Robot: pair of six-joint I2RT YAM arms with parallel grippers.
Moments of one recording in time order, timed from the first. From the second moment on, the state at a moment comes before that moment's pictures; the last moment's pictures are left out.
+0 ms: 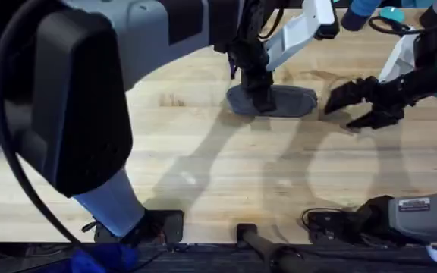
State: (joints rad) left arm -0.60 1.90 1.50 -0.79 0.42 0.89; right arm -0.33 1.64 1.05 -1.03 -0.38 -0.02
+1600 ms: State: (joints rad) left arm -0.47 1.58 1.89 -1.32 0.17 0.34; right arm -0.14 1.23 1.26 -1.27 -0.38 -0.06
